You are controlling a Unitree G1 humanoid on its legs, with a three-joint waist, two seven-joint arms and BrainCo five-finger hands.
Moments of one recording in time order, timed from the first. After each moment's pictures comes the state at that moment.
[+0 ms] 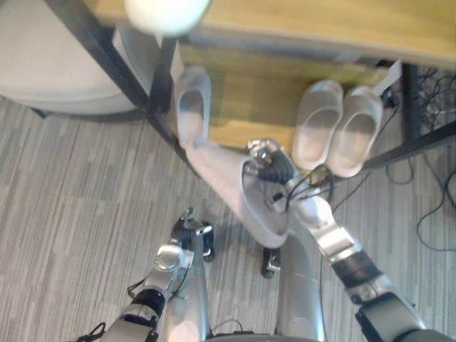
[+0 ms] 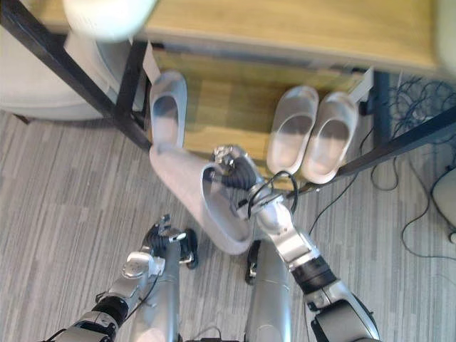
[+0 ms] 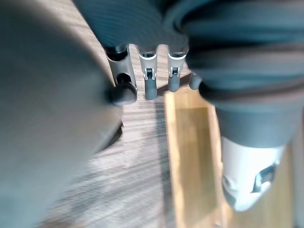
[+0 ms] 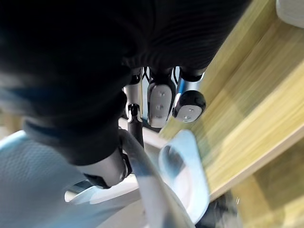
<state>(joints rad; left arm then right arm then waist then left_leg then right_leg) -0.15 0.19 -0.19 0.61 -0.09 -0.24 0.05 -0.54 -0.36 0.27 0.09 -0.20 -0.20 -0.12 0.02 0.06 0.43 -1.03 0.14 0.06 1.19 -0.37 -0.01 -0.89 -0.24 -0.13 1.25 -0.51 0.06</state>
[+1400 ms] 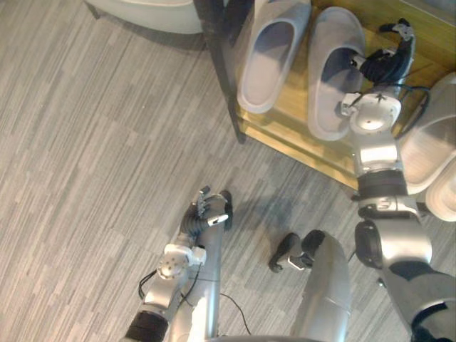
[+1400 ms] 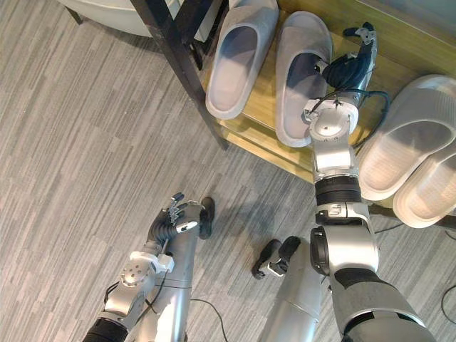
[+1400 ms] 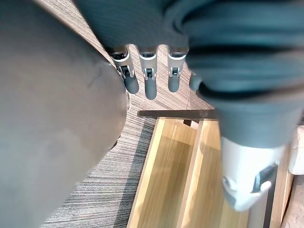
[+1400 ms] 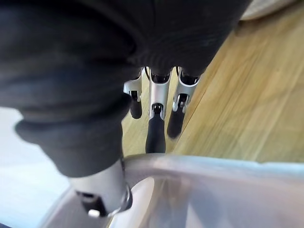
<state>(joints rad) -0.01 0.14 -0.25 0.24 -0.15 -0.19 0.04 -1.02 -0.41 -0.12 0.60 -0.17 0.02 -0.52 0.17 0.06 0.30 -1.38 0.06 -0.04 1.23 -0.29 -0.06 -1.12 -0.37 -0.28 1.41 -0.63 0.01</state>
